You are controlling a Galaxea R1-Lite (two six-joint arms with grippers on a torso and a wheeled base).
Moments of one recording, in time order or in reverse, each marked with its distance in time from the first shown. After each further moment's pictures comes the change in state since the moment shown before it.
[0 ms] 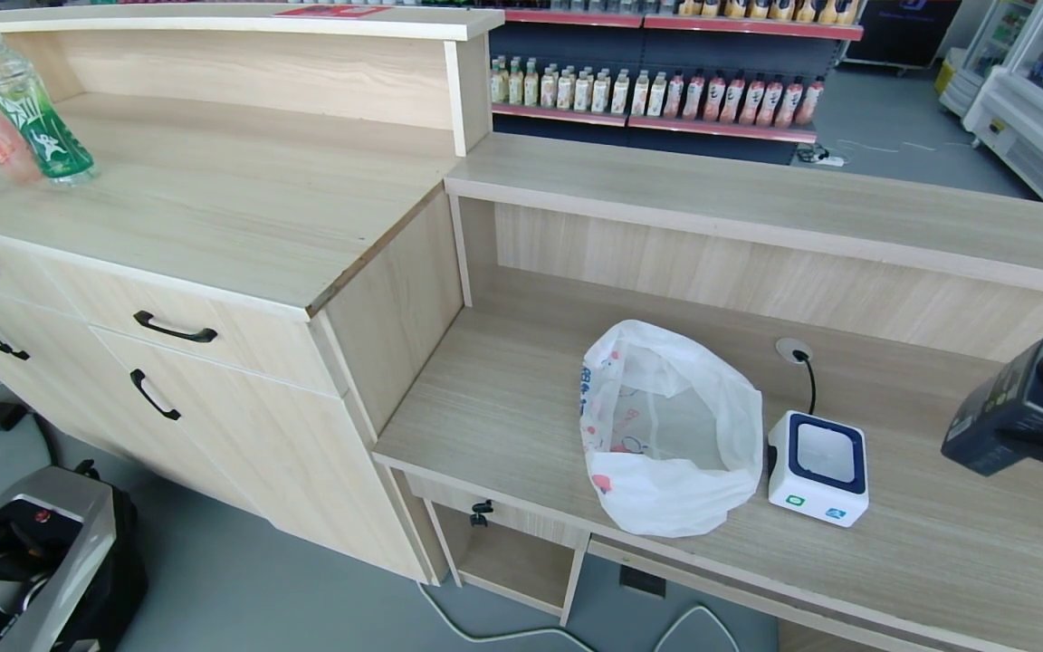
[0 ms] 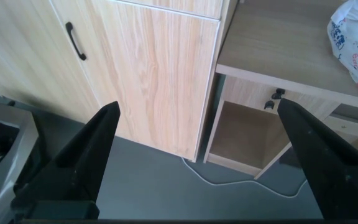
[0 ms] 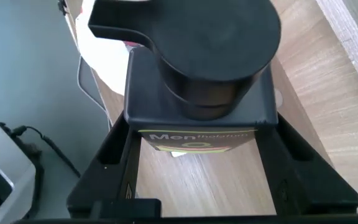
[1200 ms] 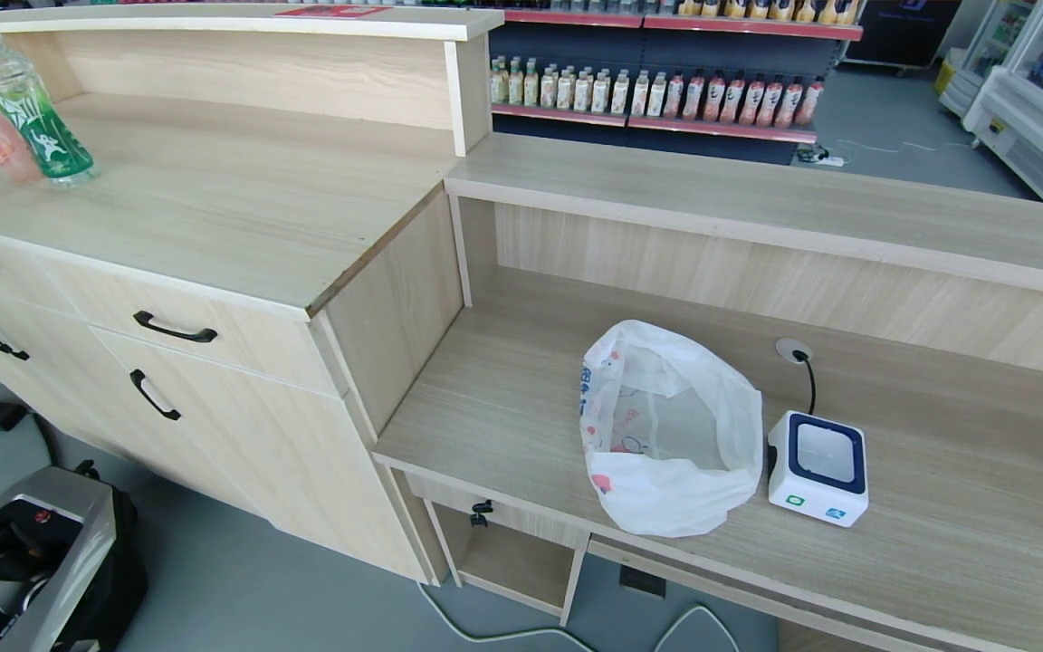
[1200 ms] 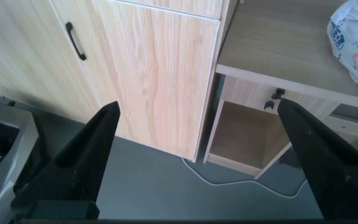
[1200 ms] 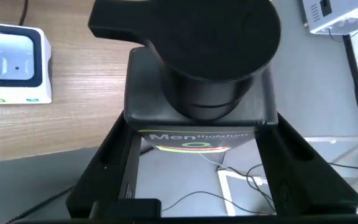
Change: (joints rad) left arm 0.000 0.000 0.000 0.000 0.000 0.000; right arm 0.241 -0.233 0.094 -0.016 -1.371 0.897
